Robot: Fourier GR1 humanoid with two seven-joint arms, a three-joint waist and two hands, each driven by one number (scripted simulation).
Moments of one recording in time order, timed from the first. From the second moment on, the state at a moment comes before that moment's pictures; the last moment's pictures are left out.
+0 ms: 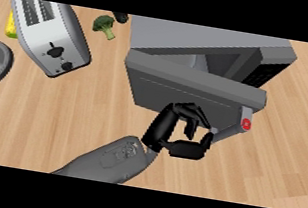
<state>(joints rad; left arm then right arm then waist) -0.68 0.00 -0.93 -0.95 0.59 0.59 -0.50 0.39 -0.28 -0.12 -2.08 -0.24 0.44 -0.41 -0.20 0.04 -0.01</state>
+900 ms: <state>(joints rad) -0.81 0.00 -0.89 -0.90 0.84 0.75 -0.51 0.19 -0.47 -0.34 -2.14 -0.08 0.35 -0.39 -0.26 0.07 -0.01</state>
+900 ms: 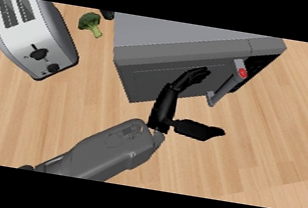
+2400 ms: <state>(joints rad) -0.85 0.00 -0.93 -0.86 1.02 0.74 -0.68 0.01 -0.43 -0.27 -1.90 -0.39 0.43 -0.29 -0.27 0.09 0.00</state>
